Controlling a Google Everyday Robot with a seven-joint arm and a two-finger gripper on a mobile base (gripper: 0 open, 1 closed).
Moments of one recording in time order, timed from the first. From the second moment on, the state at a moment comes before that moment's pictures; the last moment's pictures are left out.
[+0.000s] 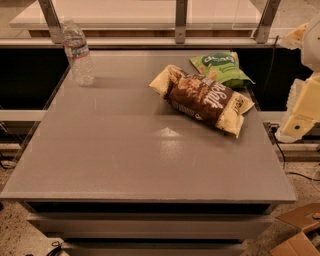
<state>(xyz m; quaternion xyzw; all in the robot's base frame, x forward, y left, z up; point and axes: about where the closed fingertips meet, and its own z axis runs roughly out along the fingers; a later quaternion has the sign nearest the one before) 0.437 -0.209 1.001 -0.60 0.77 -0.06 0.20</state>
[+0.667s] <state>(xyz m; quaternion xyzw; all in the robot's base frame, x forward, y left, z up) 0.446 -0.206 0.996 -0.60 0.78 -0.05 0.20</state>
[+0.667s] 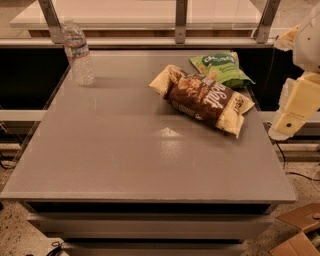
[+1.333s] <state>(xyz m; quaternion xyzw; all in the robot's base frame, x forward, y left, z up) 0.476 -0.185 0.971 -0.62 0.76 -0.03 0.19</state>
